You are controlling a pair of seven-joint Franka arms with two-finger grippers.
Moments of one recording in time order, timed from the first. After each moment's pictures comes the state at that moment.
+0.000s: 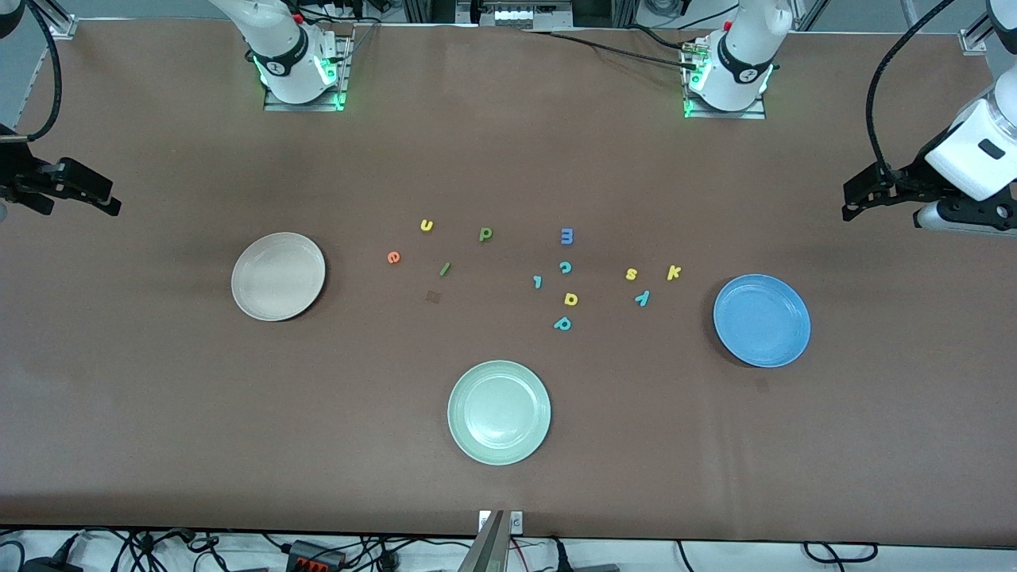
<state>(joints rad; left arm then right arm) 0.01 0.00 -0.05 -1.66 0.00 1.68 0.05 -0.01 0.01 -0.07 -1.65 0.02 1.67 -0.06</state>
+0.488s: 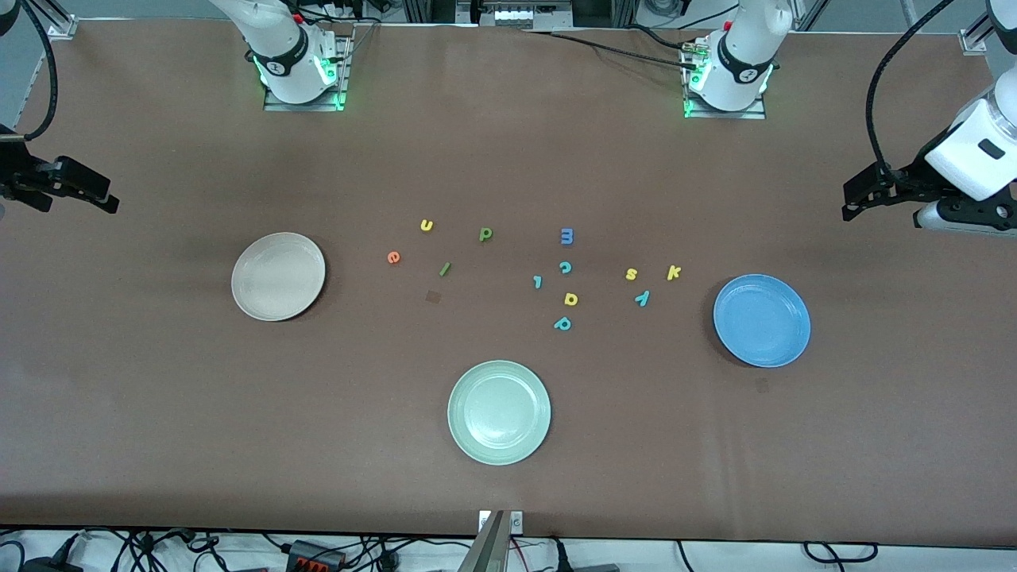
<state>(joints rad) 0.01 0.00 -0.05 -1.66 0.00 1.68 0.05 -0.01 0.01 -0.07 -1.65 0.02 1.65 -0.06</state>
